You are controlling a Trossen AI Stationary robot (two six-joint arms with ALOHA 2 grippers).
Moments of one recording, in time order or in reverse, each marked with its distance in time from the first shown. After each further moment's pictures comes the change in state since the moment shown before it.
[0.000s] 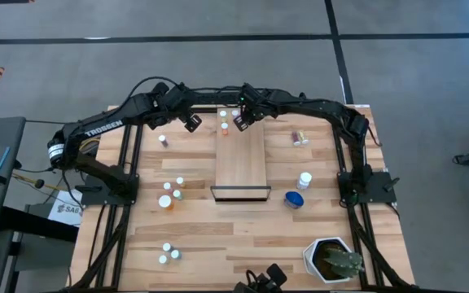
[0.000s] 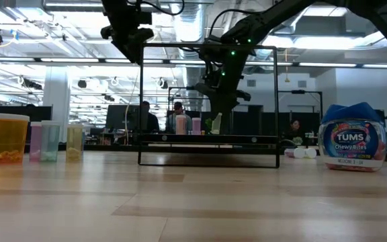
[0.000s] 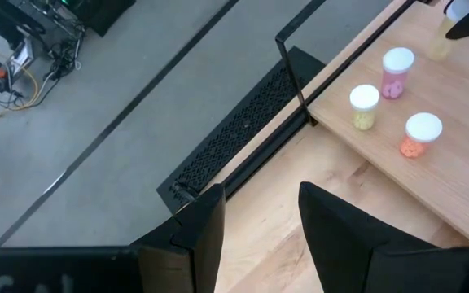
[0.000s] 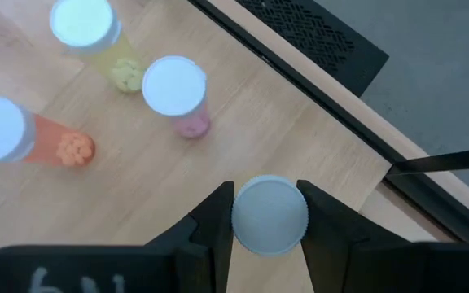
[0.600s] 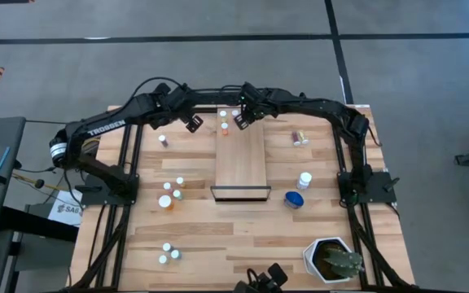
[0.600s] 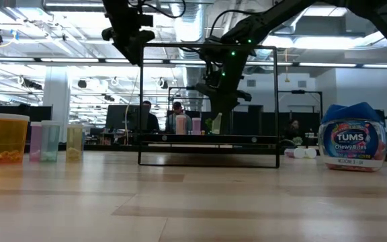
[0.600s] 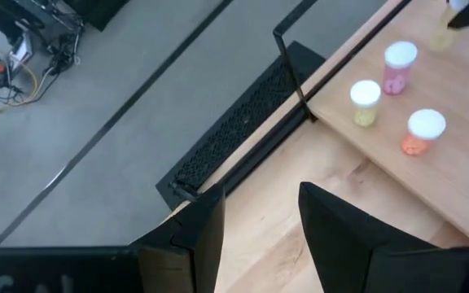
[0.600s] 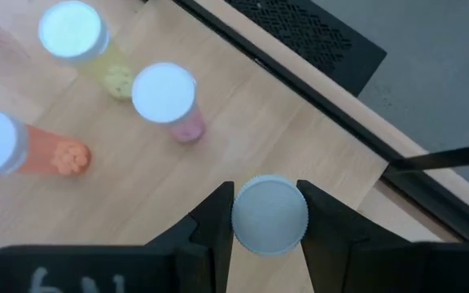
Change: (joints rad) left arm 0.001 0.015 0.000 0.005 0.000 -0.011; right arm -0.007 0.000 0.000 0.003 0.000 0.030
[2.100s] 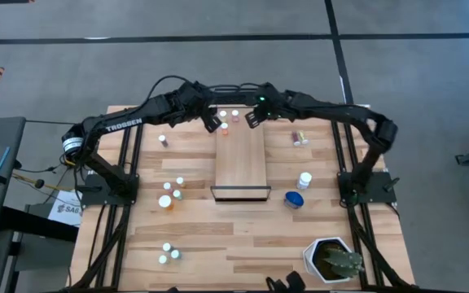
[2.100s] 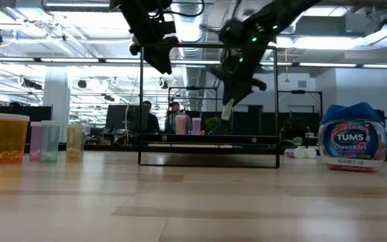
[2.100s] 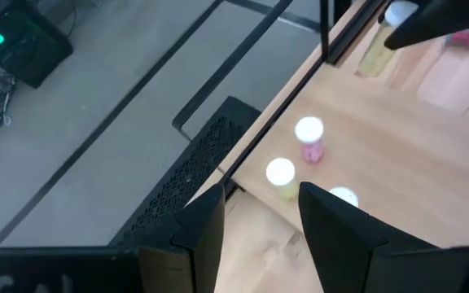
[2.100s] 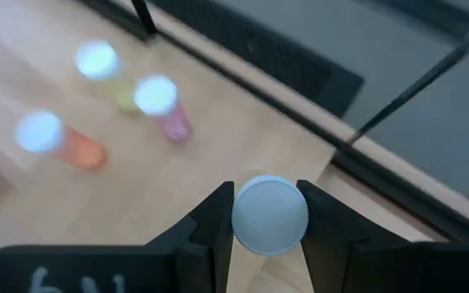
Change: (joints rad) left arm 0.002 0.134 0.000 0.302 0.167 0.129; right arm 0.001 -0.246 -0.248 0.142 0.031 0.024
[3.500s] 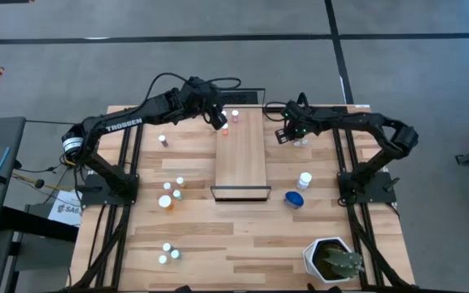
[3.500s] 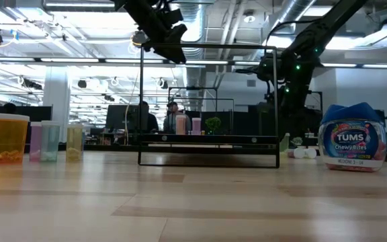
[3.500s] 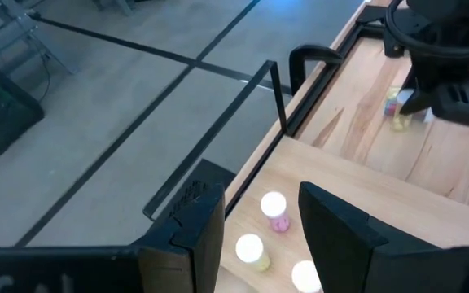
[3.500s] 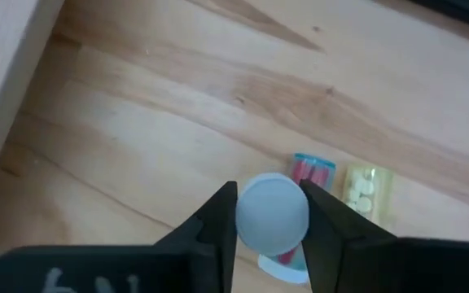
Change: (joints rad) left arm 0.000 0.000 0.001 0.200 0.123 0.097; right arm -0.147 -0.214 -0.524 0.031 -0.079 0.130
